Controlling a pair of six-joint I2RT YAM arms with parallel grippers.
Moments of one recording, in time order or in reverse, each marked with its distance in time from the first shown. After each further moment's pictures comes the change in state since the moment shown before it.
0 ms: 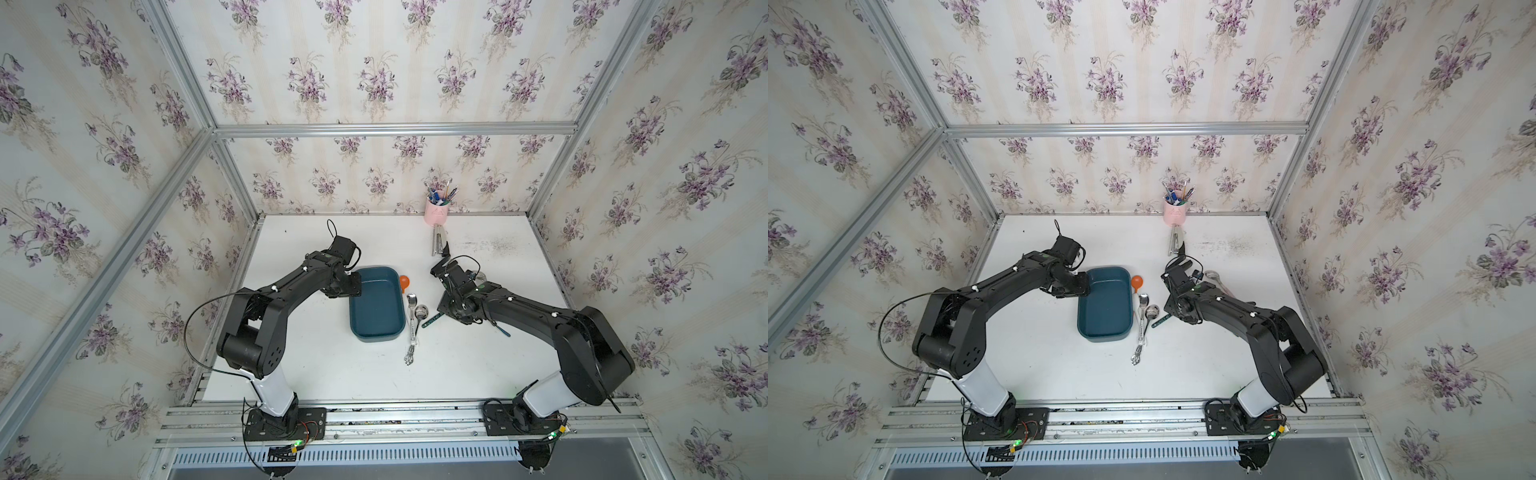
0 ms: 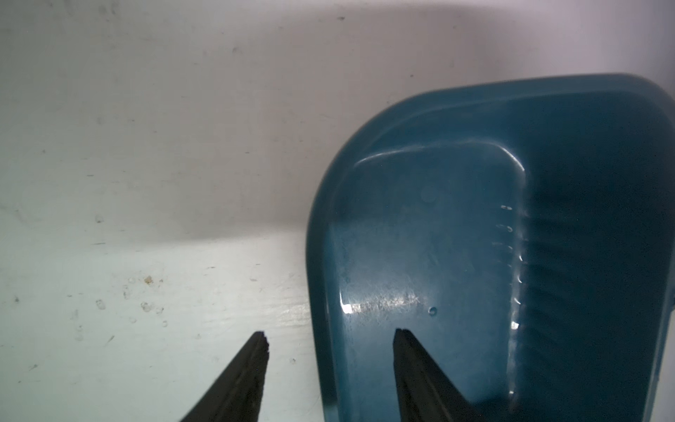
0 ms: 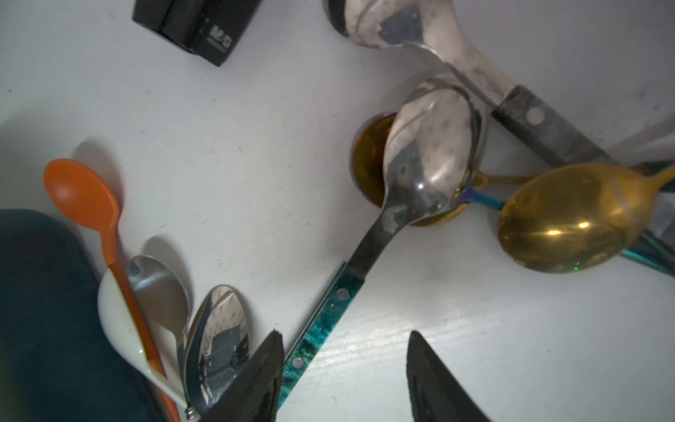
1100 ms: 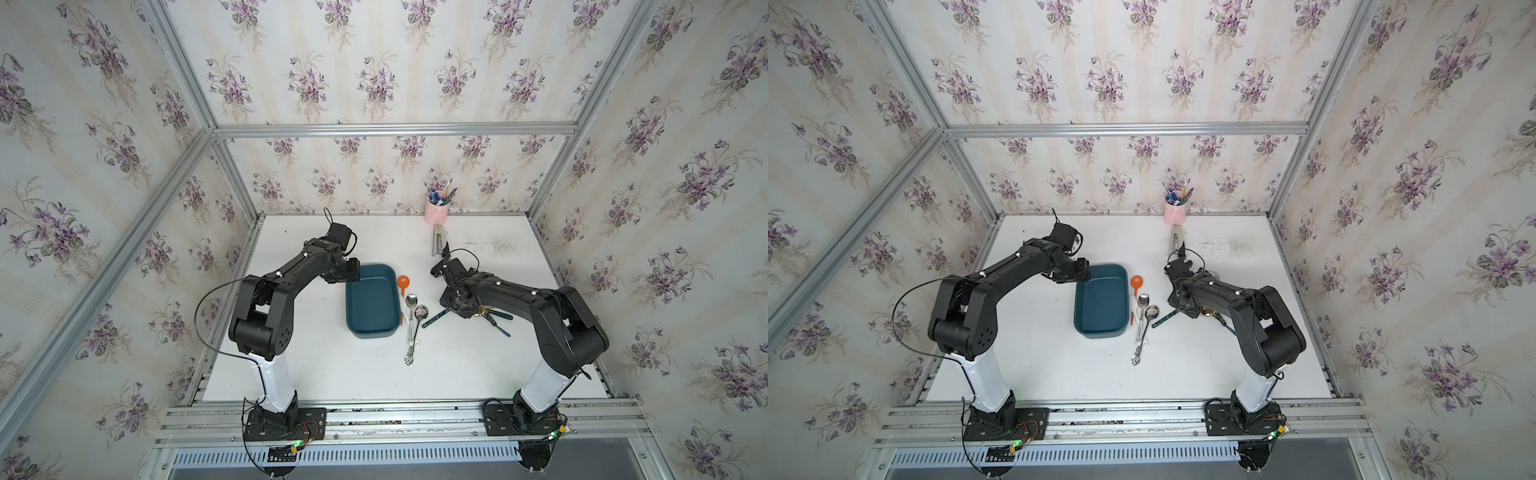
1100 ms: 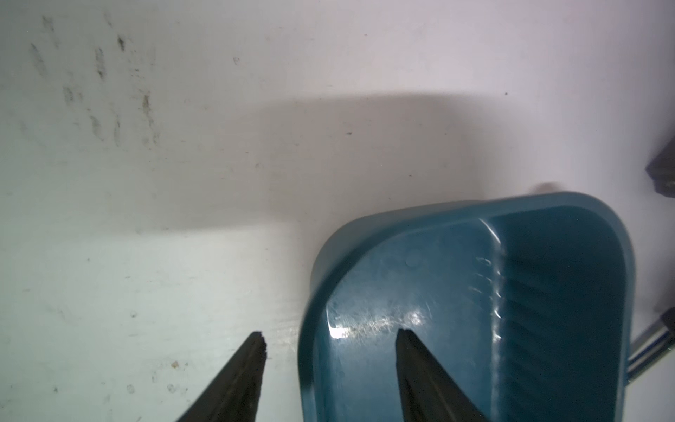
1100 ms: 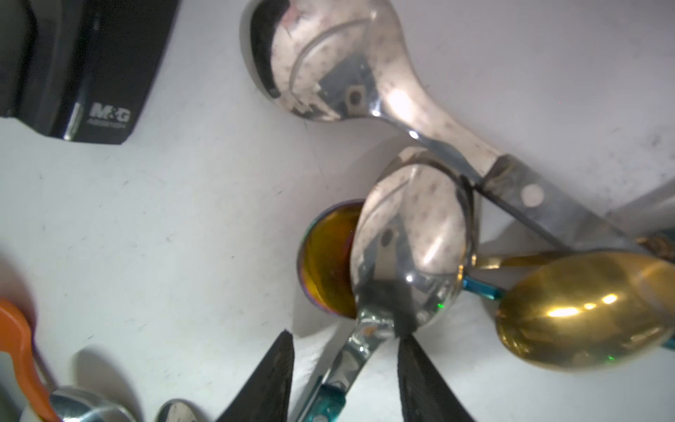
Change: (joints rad) left arm 0.066 0.082 0.141 -0.005 0.019 0.049; right arm -0.077 0.189 0.113 -0.004 0.001 -0.001
